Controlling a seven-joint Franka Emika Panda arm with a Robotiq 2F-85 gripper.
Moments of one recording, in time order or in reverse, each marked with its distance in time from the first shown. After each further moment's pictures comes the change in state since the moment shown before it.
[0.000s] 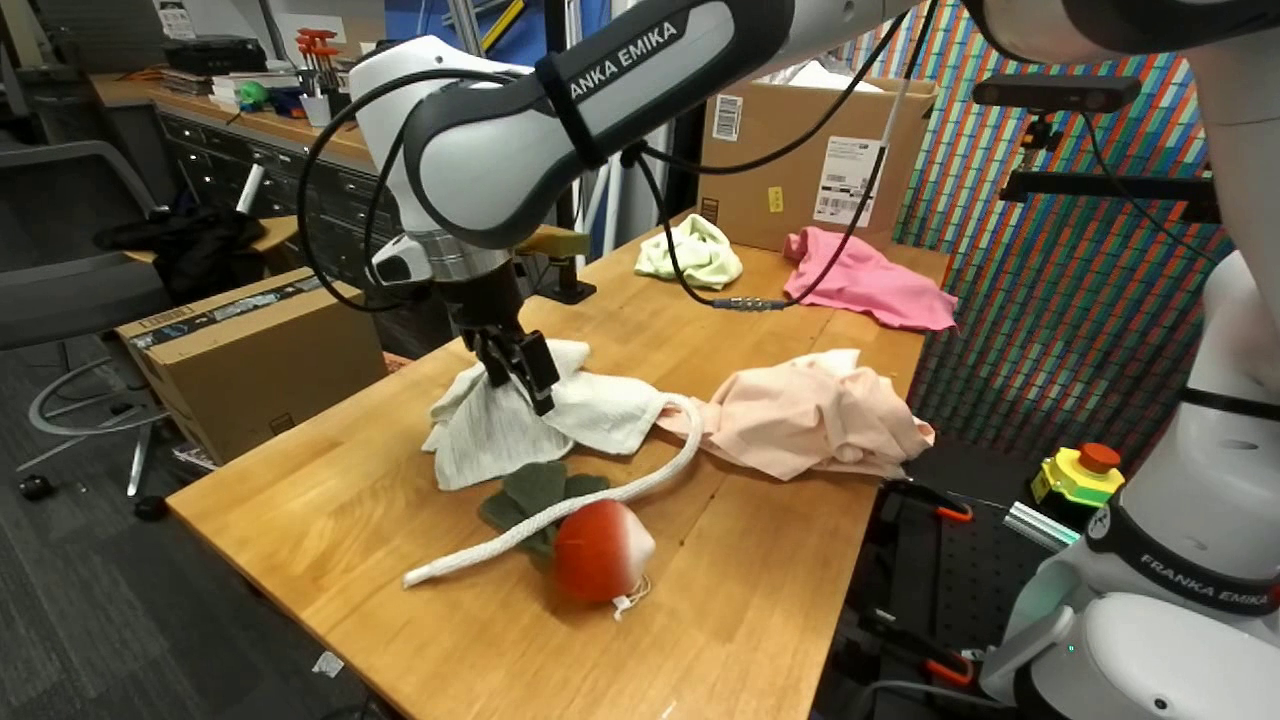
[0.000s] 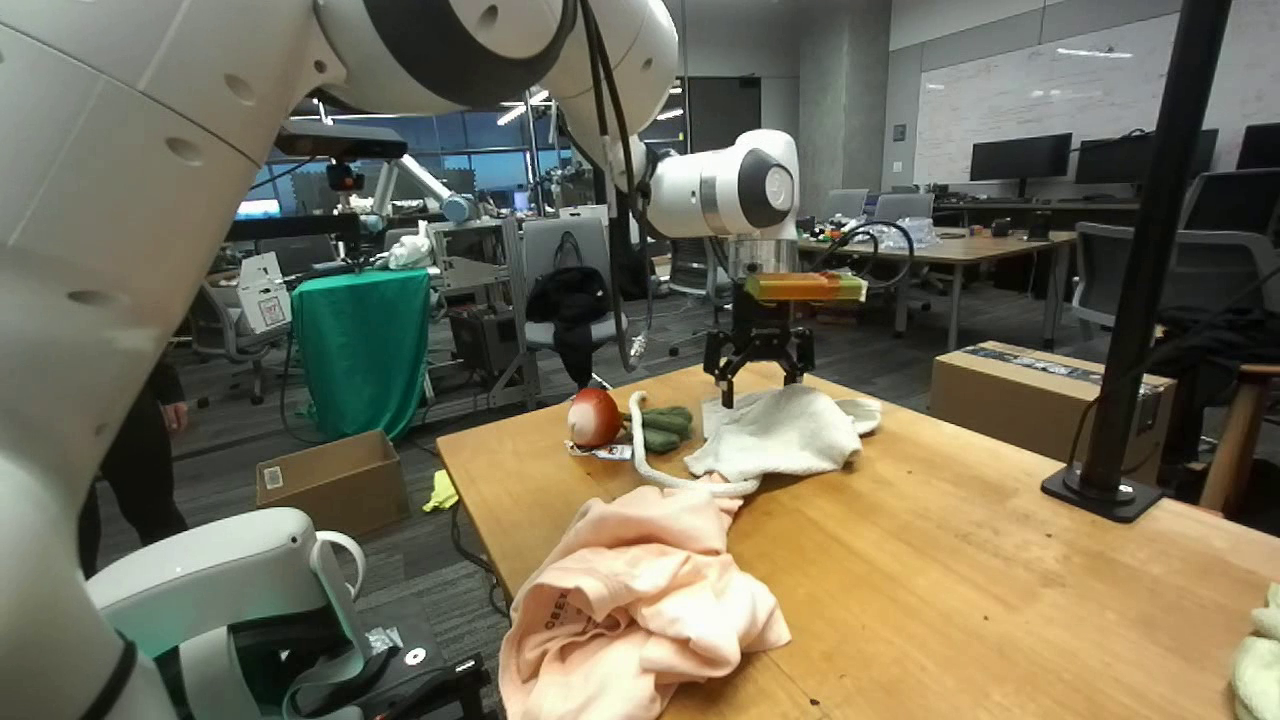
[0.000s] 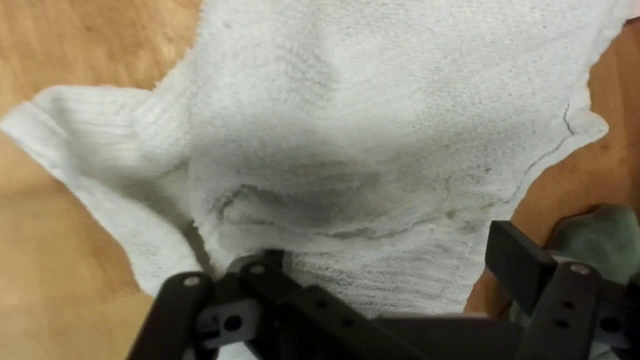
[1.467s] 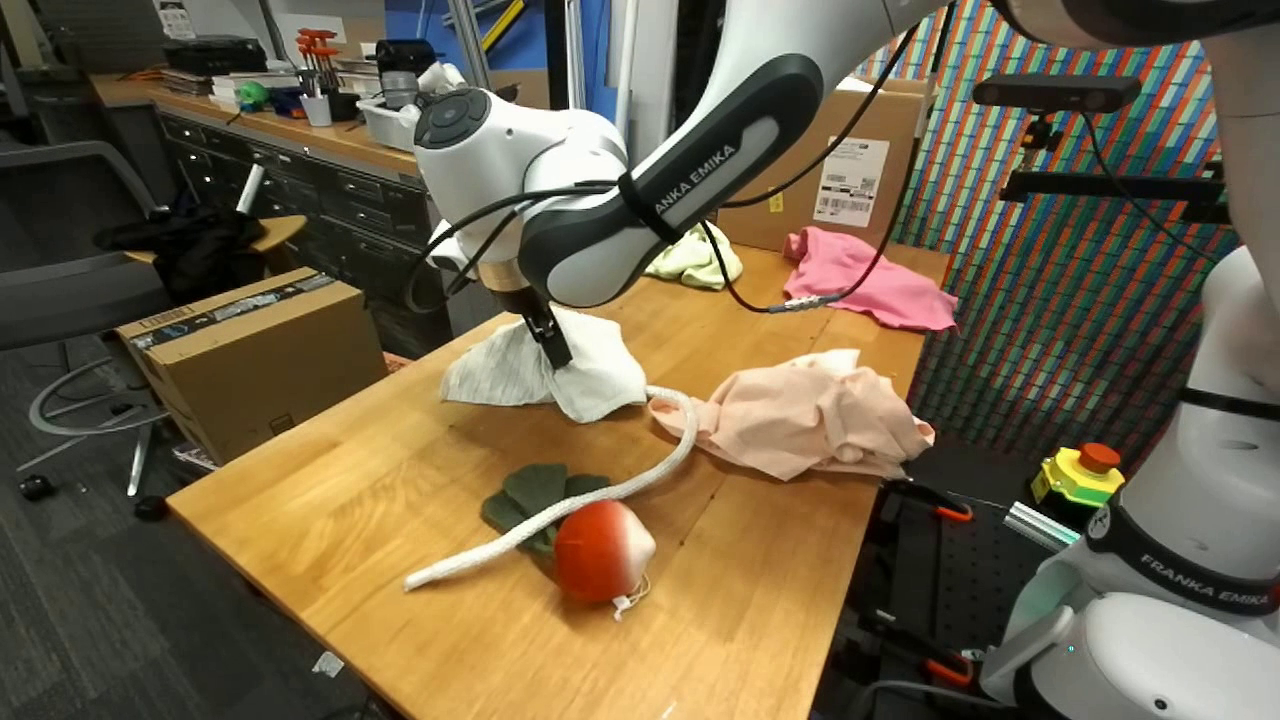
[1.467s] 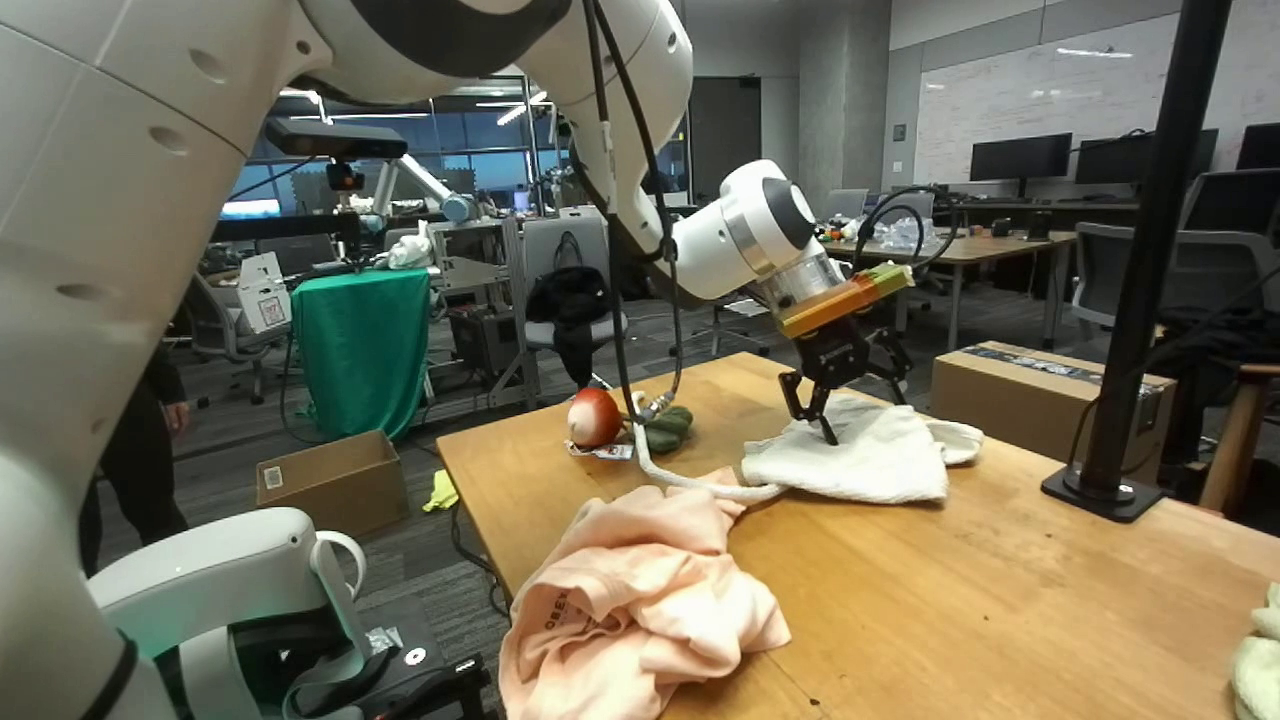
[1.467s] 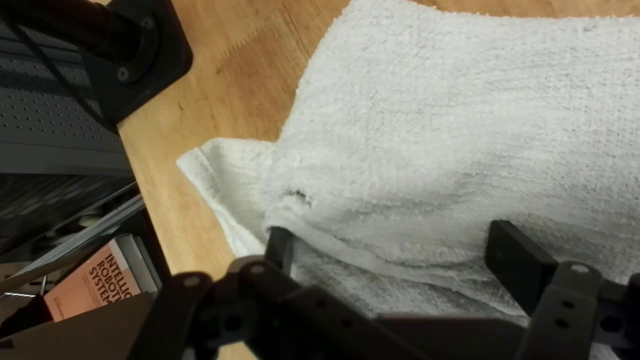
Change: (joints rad) arm 0.008 -0.031 -0.118 -0.150 -0.470 0.269 0.497
